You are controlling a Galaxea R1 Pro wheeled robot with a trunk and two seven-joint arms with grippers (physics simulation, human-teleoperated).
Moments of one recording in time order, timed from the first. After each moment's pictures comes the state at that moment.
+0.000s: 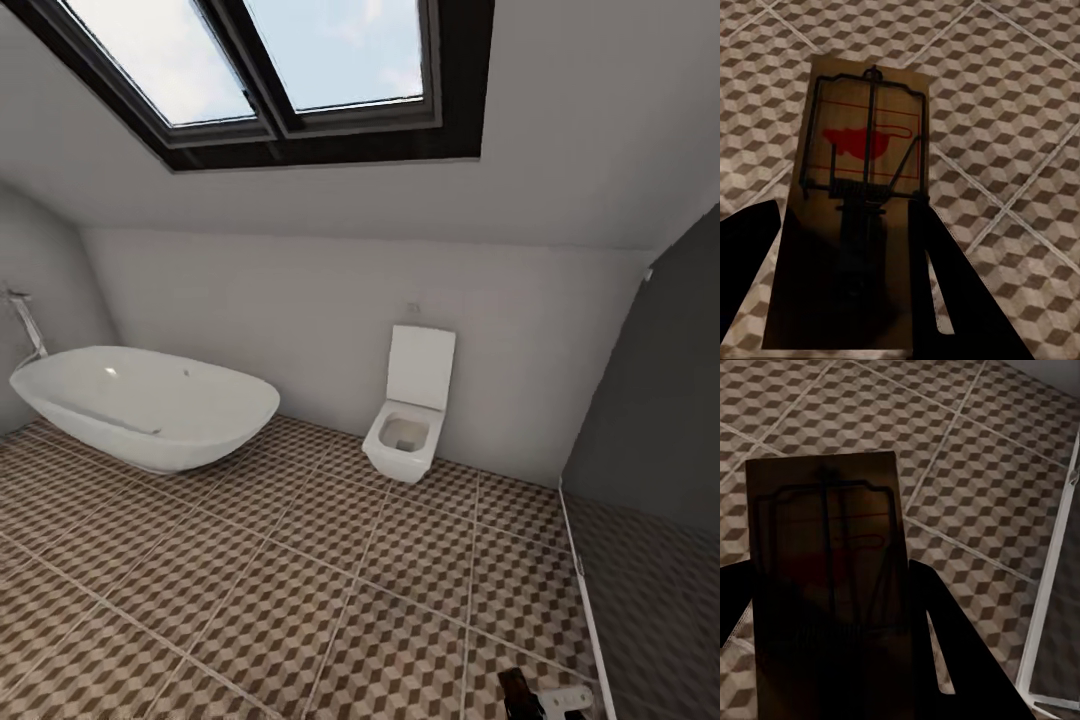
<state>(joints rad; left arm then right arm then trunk) -0.25 0.10 -0.96 0.04 1.38 -0.60 -0.07 -0.43 -0.11 0.40 0.07 -0.28 -0.60 -0.02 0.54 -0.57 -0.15</state>
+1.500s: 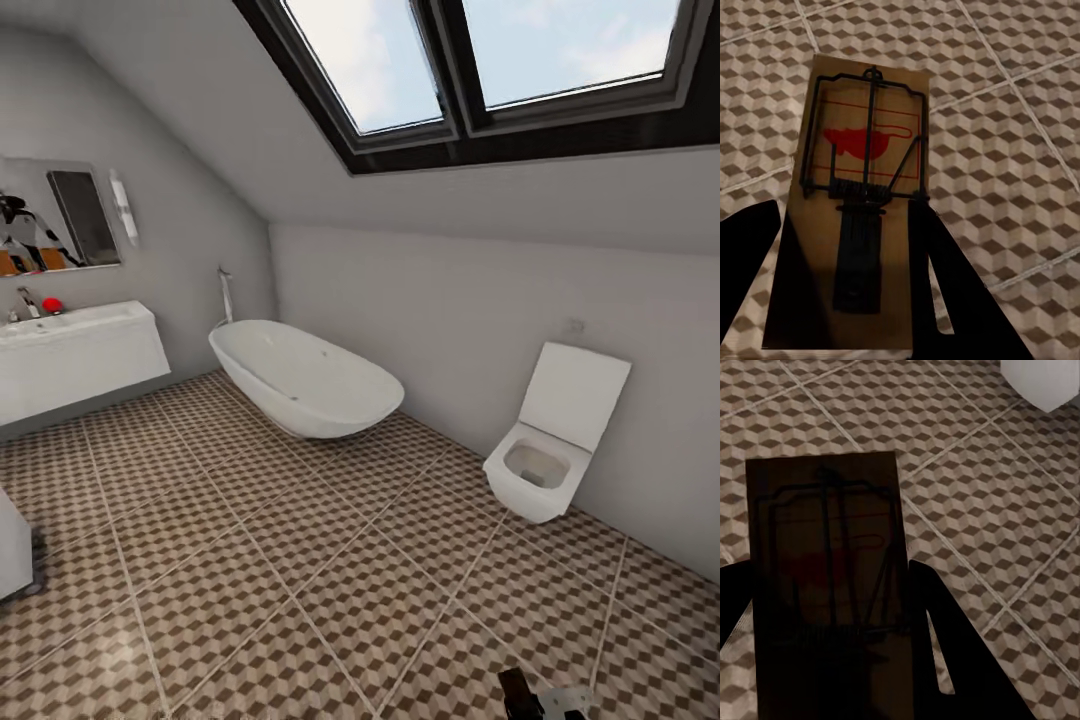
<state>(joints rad) -0.25 0.10 -0.96 0.04 1.38 -0.60 -0.08 -0.43 -0.11 0.40 0.07 -0.28 -0.60 -0.02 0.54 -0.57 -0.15</state>
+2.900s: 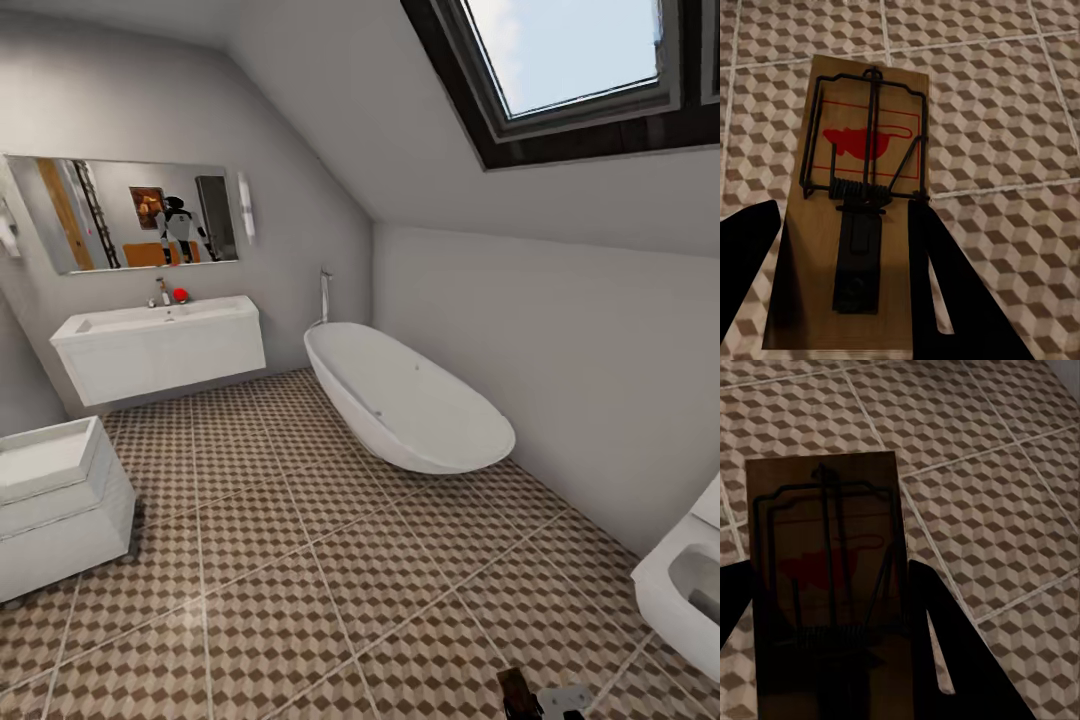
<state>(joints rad) -0.25 0.11 -0.96 0.04 1.38 -0.62 -0.08 -0.43 -0.10 0.40 0.07 -0.28 -0.60 -0.03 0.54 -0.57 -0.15</state>
